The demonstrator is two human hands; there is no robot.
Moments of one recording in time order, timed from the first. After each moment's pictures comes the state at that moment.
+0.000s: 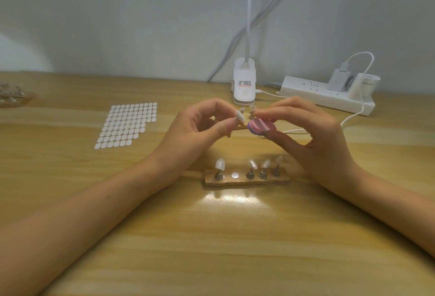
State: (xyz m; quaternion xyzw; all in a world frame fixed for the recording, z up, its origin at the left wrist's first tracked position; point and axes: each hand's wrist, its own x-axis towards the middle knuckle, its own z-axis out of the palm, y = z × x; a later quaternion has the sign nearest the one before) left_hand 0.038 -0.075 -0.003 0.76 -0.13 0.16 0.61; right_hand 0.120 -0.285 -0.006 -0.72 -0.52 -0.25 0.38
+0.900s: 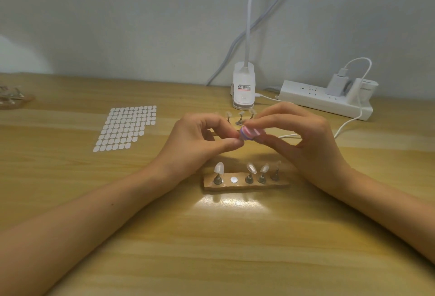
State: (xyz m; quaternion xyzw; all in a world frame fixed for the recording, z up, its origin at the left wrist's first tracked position) left_hand 0.039 -0.079 -0.004 0.81 -0.07 0.15 0.56; right_hand 0.121 -0.276 -0.001 -0.71 -0.55 -0.21 0.39
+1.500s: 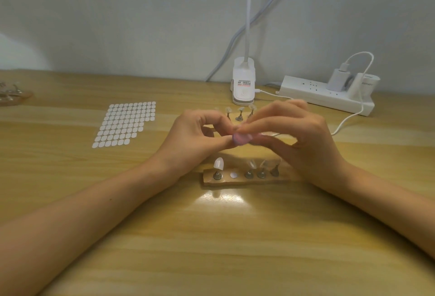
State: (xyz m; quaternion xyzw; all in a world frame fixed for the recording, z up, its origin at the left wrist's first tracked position) left_hand 0.038 -0.081 -0.004 0.81 -0.06 0.14 0.57; right_hand 0.120 -0.274 -0.005 -0.71 -0.57 -0.26 0.33
